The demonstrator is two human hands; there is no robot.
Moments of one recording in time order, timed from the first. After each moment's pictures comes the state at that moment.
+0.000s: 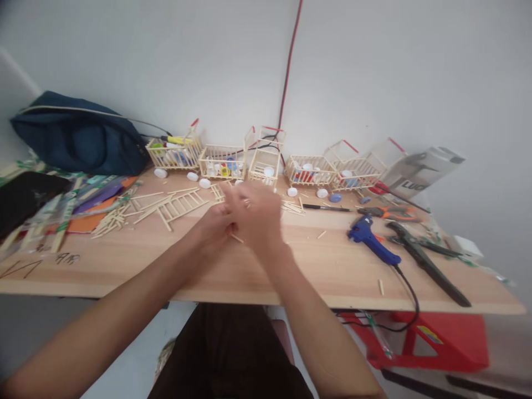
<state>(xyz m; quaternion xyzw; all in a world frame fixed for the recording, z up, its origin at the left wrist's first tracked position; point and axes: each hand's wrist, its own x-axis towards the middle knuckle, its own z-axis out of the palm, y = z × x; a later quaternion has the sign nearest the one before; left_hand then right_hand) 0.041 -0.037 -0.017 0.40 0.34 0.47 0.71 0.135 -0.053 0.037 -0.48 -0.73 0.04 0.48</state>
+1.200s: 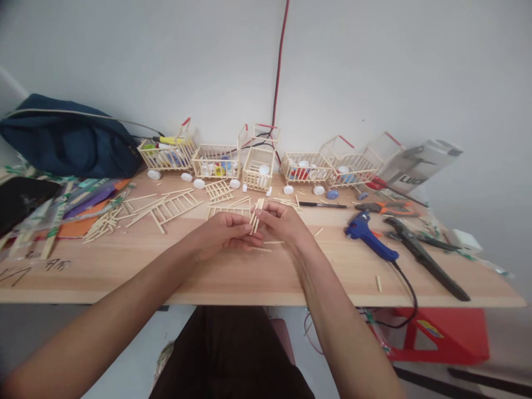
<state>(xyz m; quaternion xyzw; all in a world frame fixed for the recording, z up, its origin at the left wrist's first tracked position) 0.029 -0.040 -0.012 0.46 0.31 0.29 0.78 0.213 -0.037 -0.011 -0.47 -0.55 0.55 0.42</state>
